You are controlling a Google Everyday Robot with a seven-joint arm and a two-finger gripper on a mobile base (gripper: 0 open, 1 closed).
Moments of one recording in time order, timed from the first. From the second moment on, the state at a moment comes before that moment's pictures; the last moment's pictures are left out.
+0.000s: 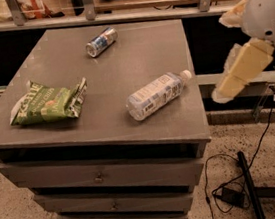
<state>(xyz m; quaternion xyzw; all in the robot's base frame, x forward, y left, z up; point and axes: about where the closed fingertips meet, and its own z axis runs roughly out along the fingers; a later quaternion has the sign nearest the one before) 0.459 -0.170 0.987 -0.56 0.77 0.04 0.28</state>
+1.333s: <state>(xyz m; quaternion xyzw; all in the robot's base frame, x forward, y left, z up) 0.512 -0.037 0.989 -0.46 0.71 0.16 0.51</state>
